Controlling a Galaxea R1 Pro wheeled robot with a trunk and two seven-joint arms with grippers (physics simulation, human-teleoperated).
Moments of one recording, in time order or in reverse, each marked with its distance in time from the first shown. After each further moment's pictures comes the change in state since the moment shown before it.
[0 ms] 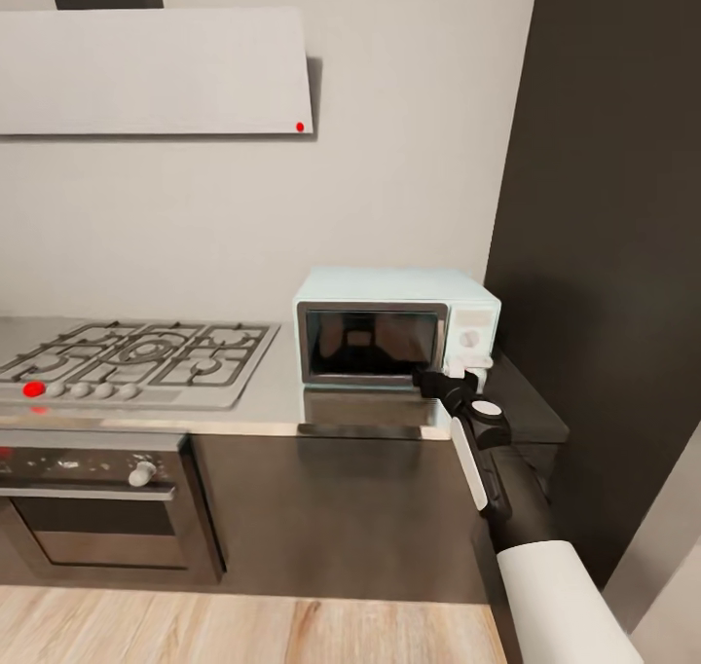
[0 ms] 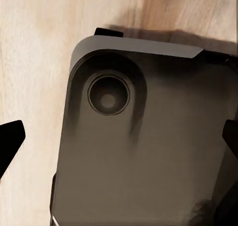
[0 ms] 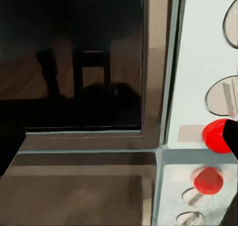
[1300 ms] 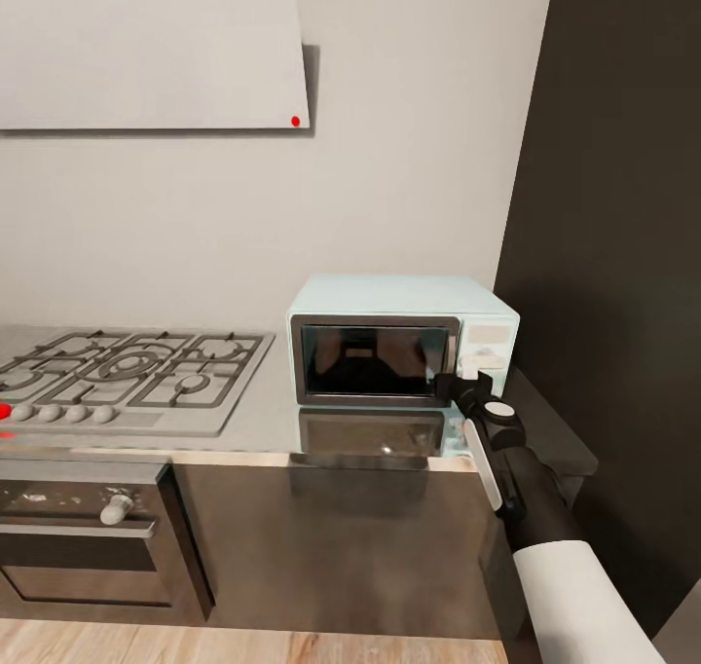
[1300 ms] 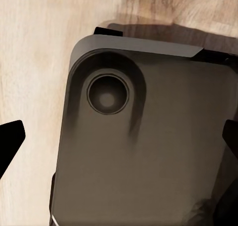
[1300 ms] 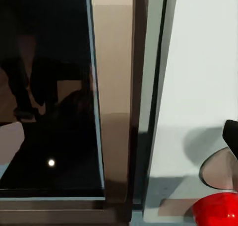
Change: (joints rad) left arm 0.000 -0.001 0.000 0.002 -0.001 0.000 0.000; right arm 0.000 -0.061 0.005 0.009 0.000 0.000 -0.004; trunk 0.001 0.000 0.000
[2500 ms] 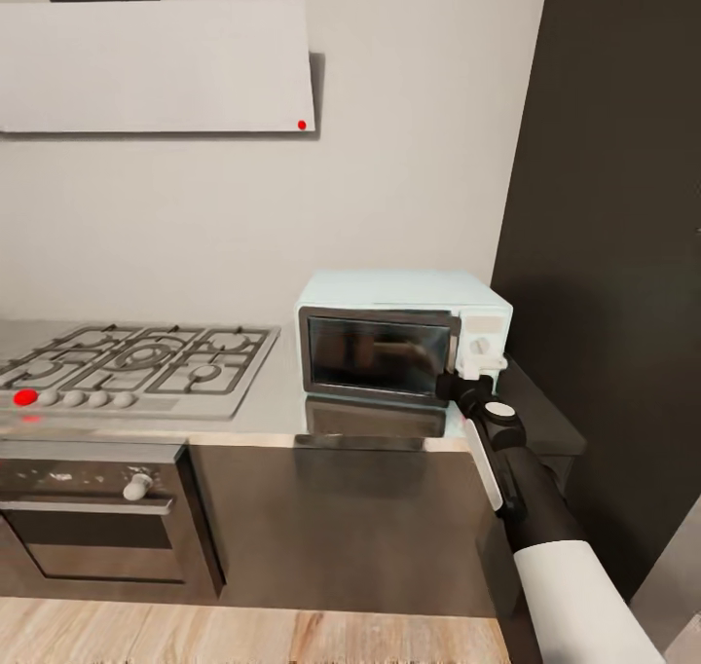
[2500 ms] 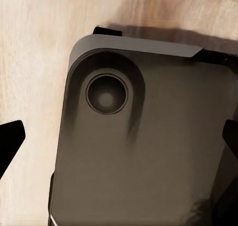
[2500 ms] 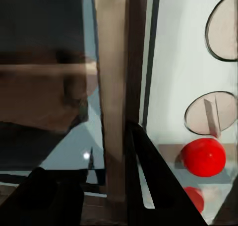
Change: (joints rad) left arm 0.000 -0.002 0.003 0.000 0.000 0.000 0.000; right arm 0.000 -0.002 0.001 0.002 -0.012 -0.001 -0.018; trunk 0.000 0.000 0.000
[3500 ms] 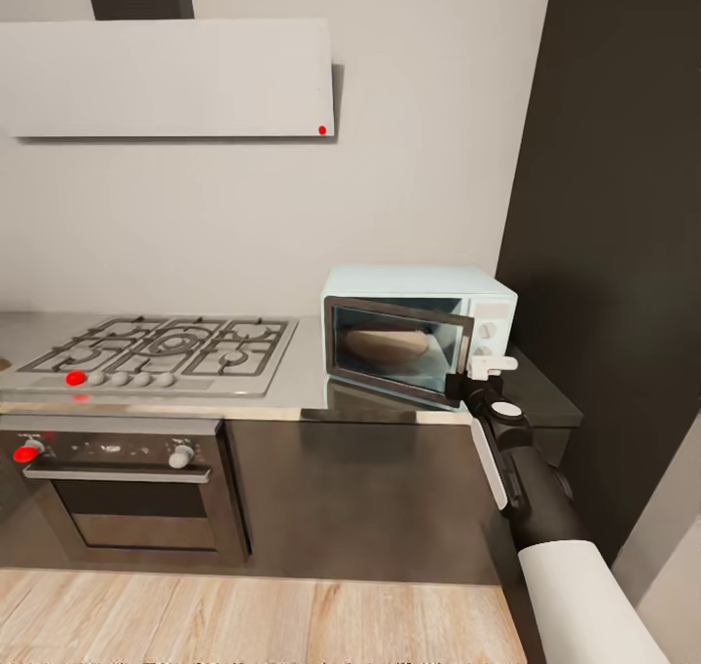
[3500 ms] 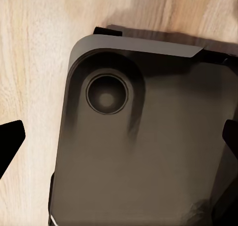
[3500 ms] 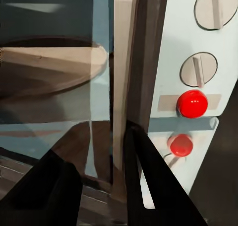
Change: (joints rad) left arm 0.000 0.000 0.001 -0.001 0.000 0.000 0.000; right arm -0.001 -0.008 -0.031 -0.001 0.038 0.004 -0.009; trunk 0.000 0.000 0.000
